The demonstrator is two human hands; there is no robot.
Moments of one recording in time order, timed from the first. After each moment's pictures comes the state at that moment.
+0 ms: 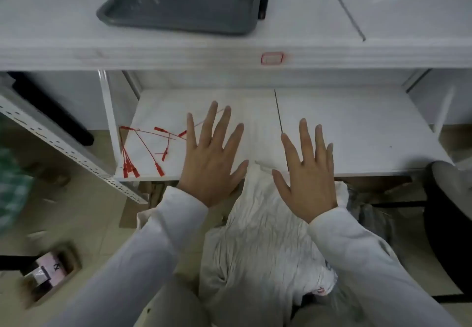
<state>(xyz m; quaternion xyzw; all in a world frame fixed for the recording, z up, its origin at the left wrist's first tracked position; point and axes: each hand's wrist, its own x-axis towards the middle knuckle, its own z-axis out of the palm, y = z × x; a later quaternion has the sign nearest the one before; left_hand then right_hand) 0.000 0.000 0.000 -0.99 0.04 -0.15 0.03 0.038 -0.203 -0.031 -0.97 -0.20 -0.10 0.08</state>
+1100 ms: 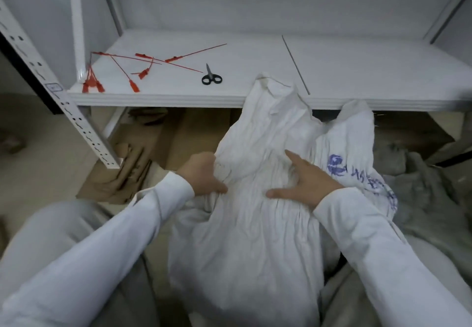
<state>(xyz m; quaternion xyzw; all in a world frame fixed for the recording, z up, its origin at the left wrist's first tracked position) -0.116 -0.006 -0.393 -0.96 -0.12 0.13 -0.23 -0.062 -0.251 -0.398 -0.93 -0.15 0.23 0.23</state>
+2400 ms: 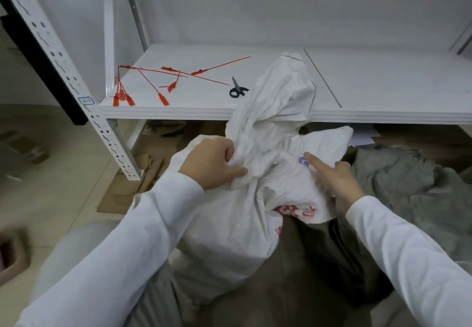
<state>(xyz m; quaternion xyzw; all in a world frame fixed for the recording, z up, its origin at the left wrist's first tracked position) -0.105 0.064 -0.371 -0.97 -0.03 -0.08 -0.22 -0.044 -0.186 -0.399 -0.77 0.16 0.13 0.61</state>
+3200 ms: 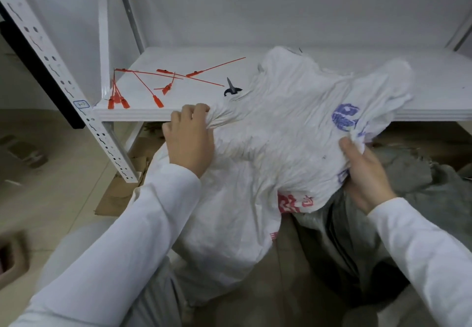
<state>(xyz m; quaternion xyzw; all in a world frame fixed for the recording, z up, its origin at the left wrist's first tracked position) -0.087 0.063 -0.360 -0.94 -0.16 -0.27 -0.10 -0.039 -0.219 -0.386 -0.58 0.03 0.02 0.82</state>
